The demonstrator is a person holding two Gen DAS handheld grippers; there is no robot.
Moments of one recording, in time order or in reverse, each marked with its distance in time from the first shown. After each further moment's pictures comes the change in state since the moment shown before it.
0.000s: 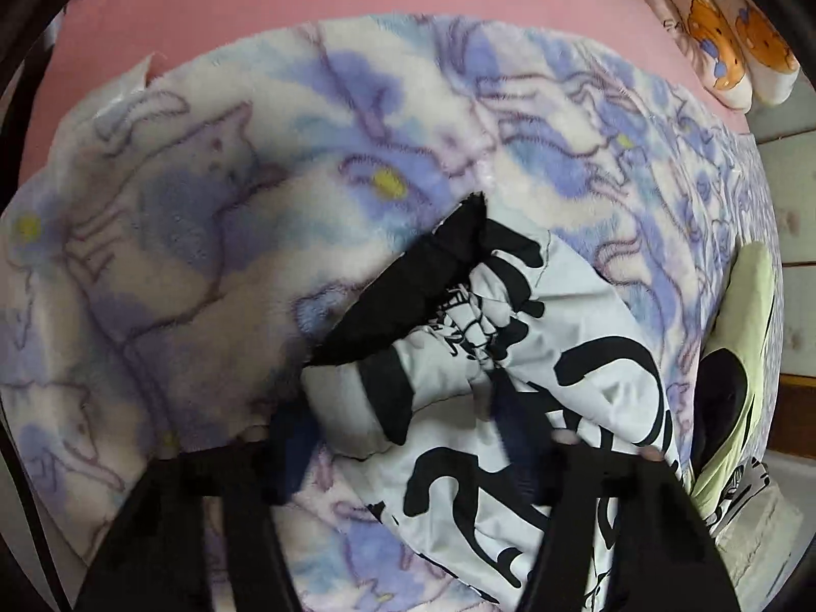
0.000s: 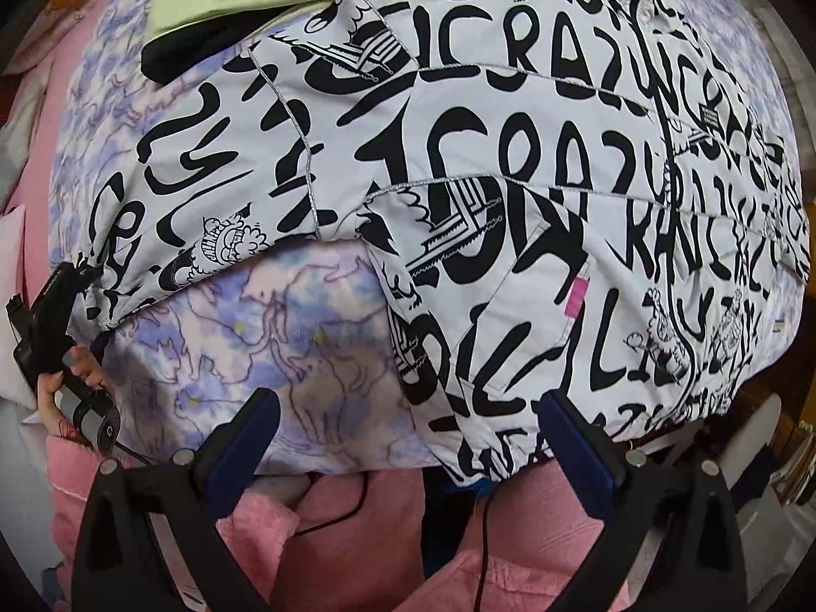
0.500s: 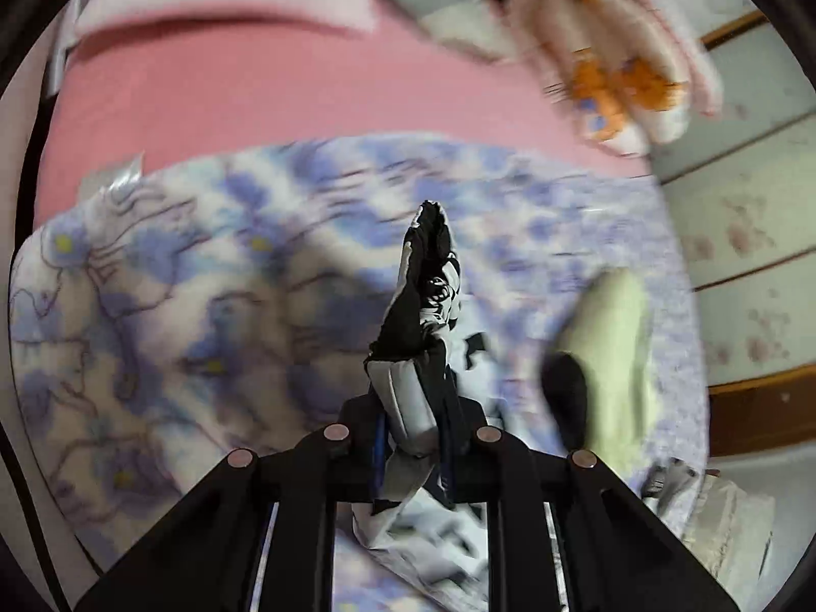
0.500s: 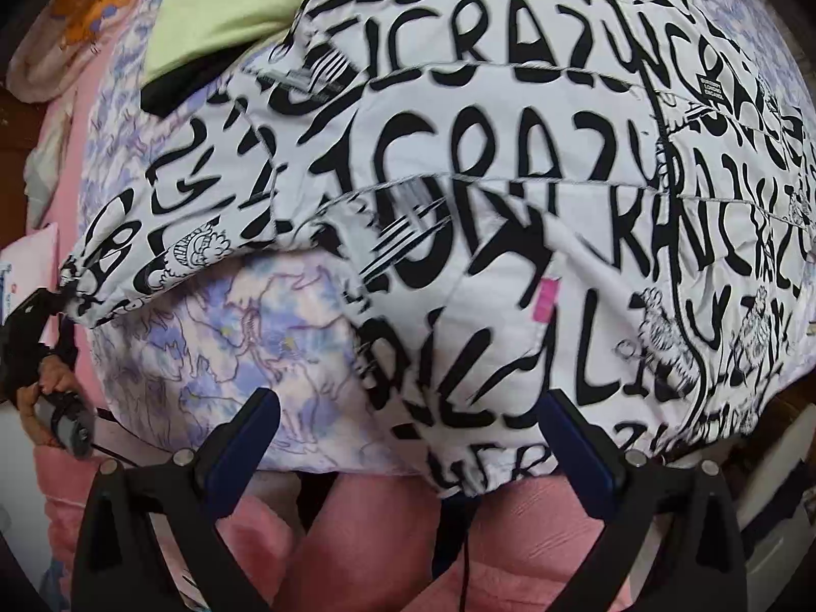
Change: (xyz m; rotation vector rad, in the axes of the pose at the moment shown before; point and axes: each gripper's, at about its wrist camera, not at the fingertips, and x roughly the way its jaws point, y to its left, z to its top) left arm -0.111 -0.067 -0.056 0.057 -0.232 -0.259; right arm 0.004 -0.090 -0.006 0.001 -0.069 0.191
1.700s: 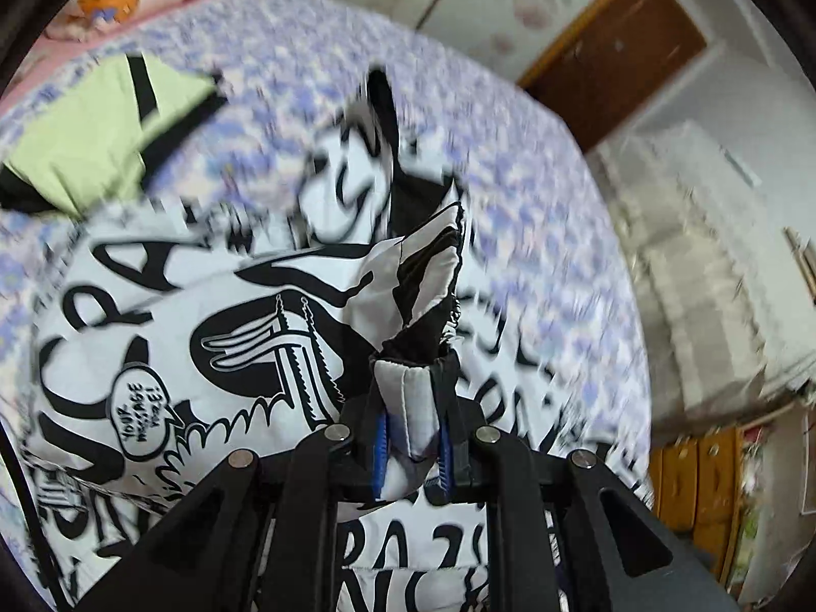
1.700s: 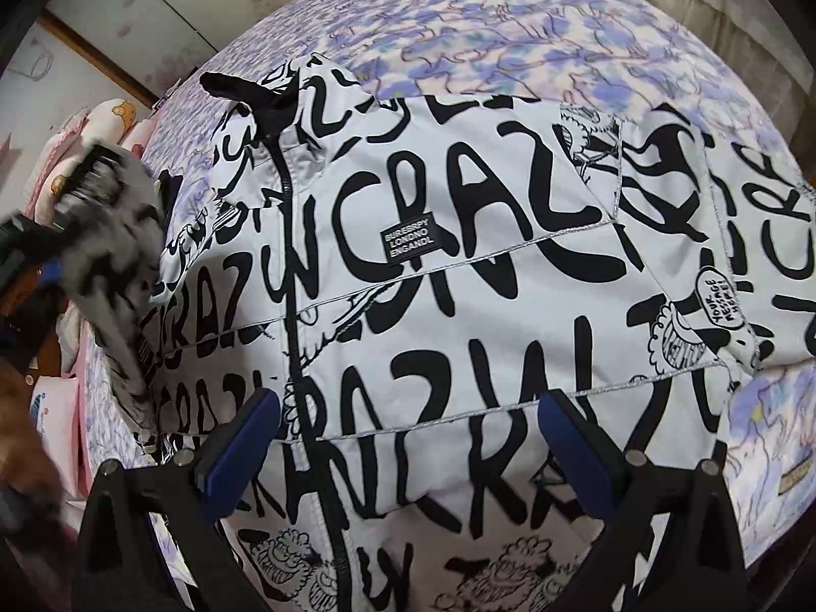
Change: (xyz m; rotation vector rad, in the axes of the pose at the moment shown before) left arm 0.014 -0.364 -0.494 0.803 0.336 -0.282; right arm -0.036 -0.361 0.077 0.119 -0.443 0.159
